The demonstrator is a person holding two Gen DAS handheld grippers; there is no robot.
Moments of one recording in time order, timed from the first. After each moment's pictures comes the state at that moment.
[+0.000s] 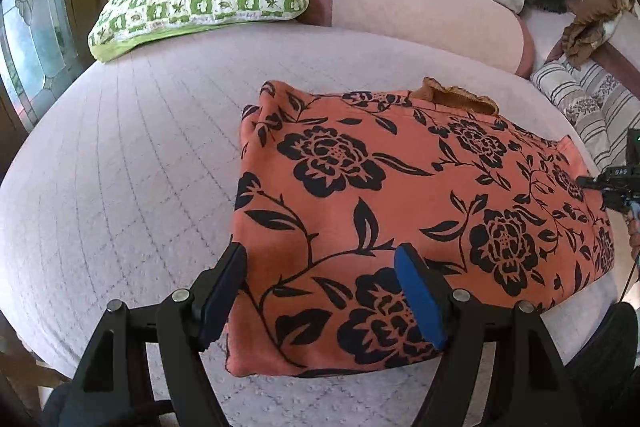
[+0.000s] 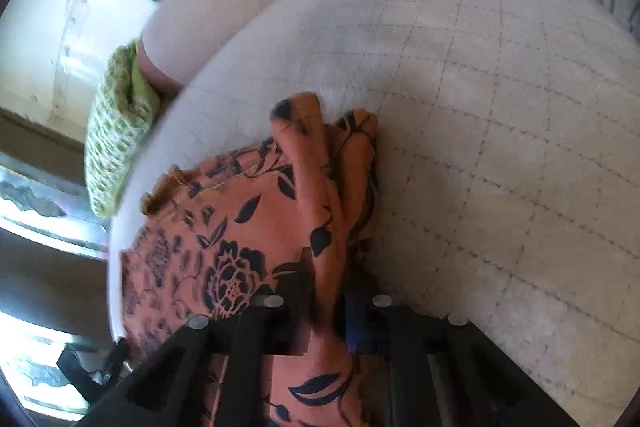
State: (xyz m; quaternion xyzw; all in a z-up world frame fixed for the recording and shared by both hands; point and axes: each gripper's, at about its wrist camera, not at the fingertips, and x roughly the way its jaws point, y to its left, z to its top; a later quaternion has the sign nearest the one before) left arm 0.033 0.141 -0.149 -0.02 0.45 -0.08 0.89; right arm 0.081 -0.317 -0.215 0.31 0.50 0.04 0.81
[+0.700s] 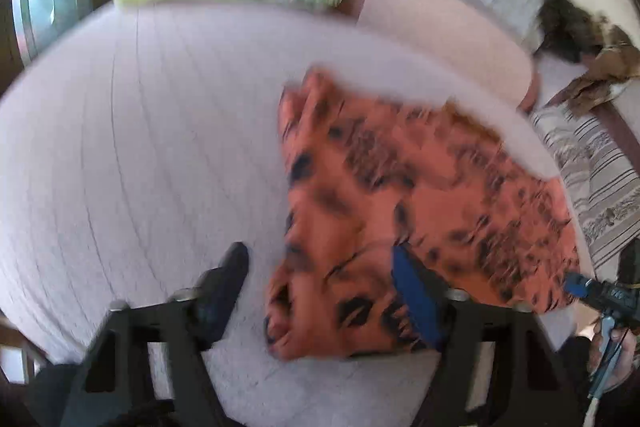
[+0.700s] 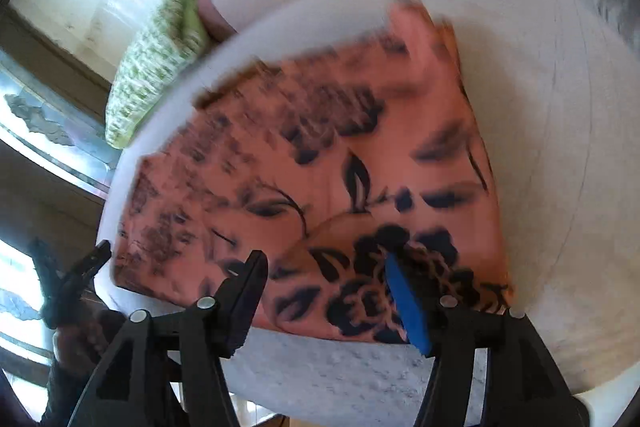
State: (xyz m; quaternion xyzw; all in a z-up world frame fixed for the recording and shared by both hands) left arm 0.039 0.197 -0.166 -0.13 0.50 -0.08 0.85; right arm -0.013 -0.221 -0.214 0.25 0.48 0.08 0.84
